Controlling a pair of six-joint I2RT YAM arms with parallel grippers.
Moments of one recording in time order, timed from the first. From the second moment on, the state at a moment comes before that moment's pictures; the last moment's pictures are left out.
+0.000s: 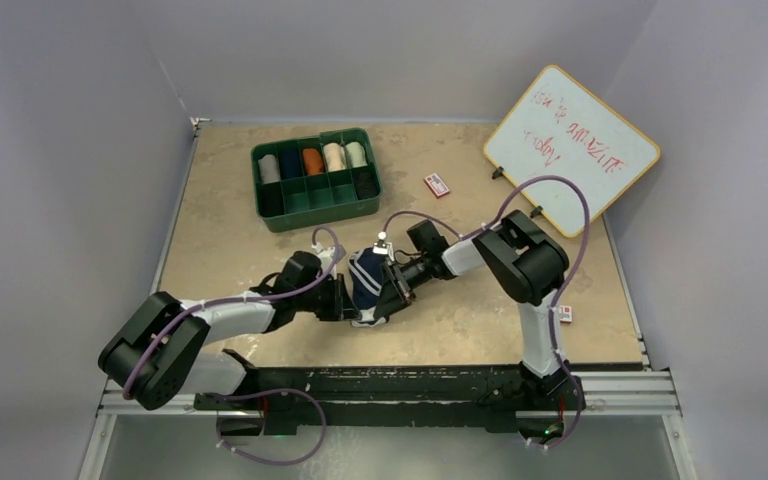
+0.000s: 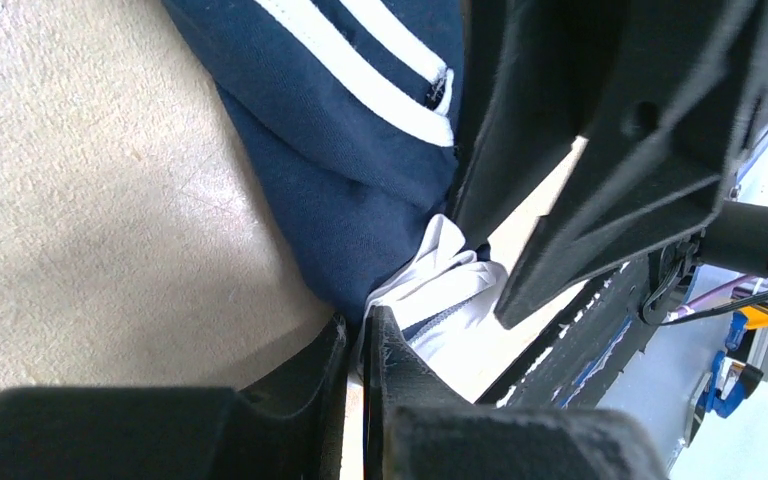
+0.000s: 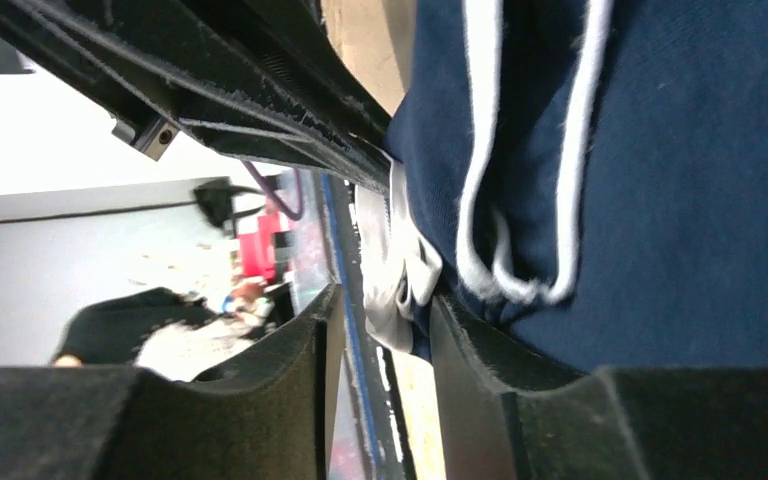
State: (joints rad) left arm -0.59 1.32 0.34 0.20 0.41 -0.65; right arm 0.62 2.09 0.94 0.13 -1.25 0.46
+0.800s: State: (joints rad) left arm -0.56 1.41 0.49 -0.06 0.52 -0.59; right arm 0.88 1.51 0.45 0.62 -0.57 -0.33
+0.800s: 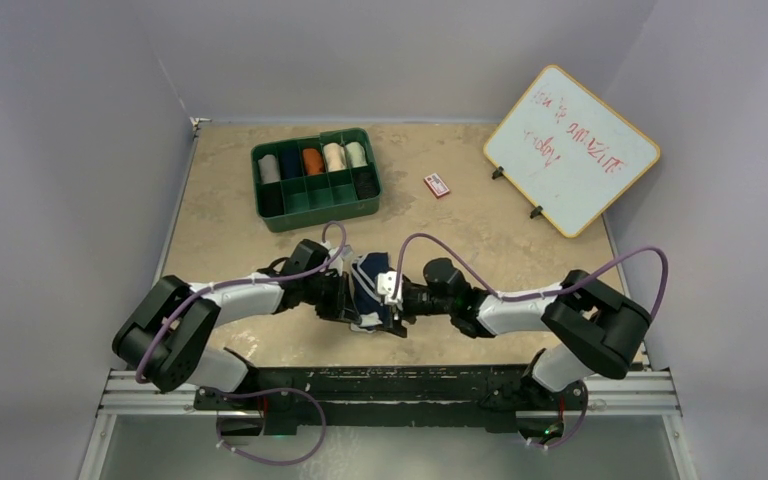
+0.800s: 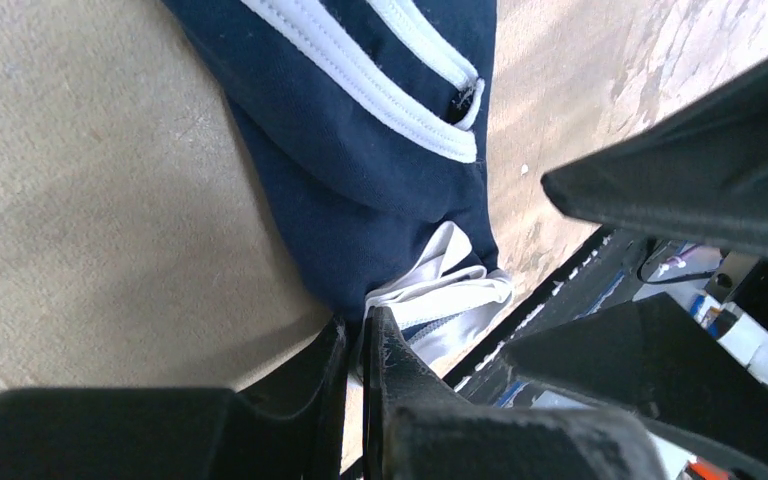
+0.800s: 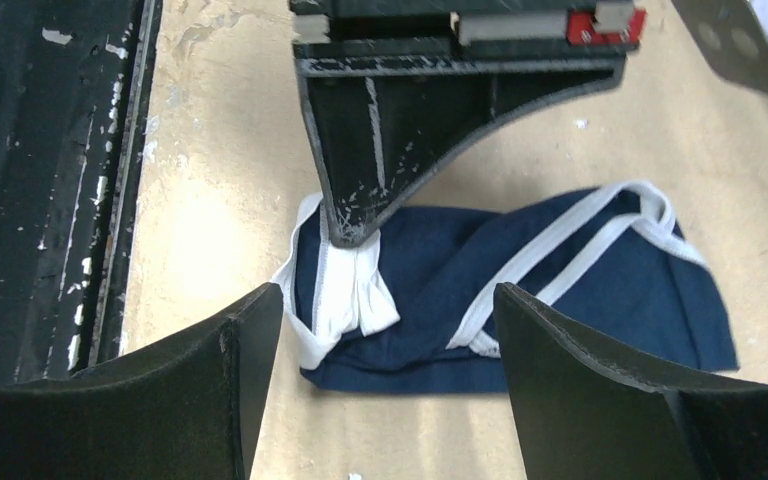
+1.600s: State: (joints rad) left arm -0.56 1.42 0.50 -0.10 0.56 -0.59; right arm 0.99 1.64 0.47 0.62 -0.48 -0.45
